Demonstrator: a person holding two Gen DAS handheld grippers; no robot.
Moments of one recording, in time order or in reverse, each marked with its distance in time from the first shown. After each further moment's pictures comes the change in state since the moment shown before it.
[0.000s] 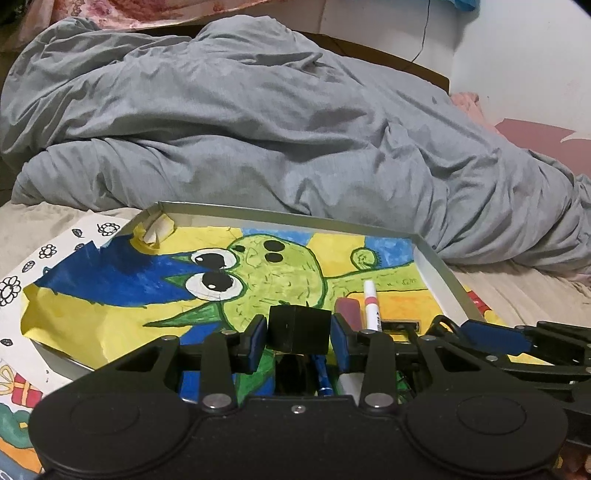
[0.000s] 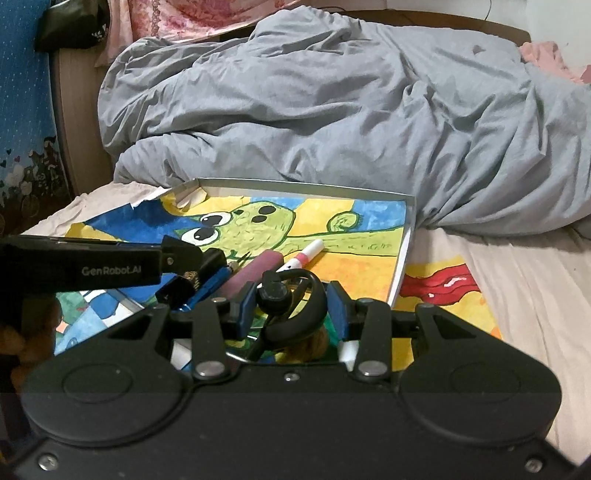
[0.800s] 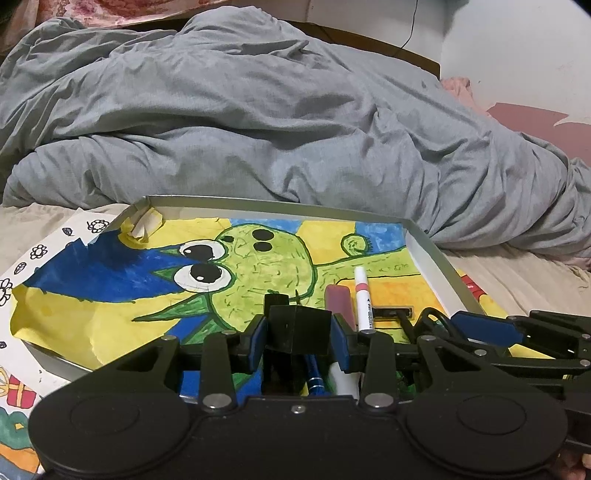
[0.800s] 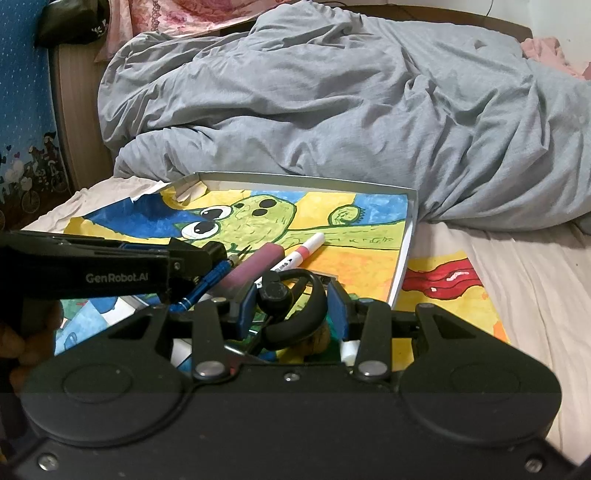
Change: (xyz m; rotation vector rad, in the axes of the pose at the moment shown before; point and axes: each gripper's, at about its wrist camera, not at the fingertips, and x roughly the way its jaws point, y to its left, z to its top) left arm 0.004 -0.006 -0.001 0.030 0.037 -0.012; right arm 0.006 0.000 -0.002 -0.003 0.011 -0.002
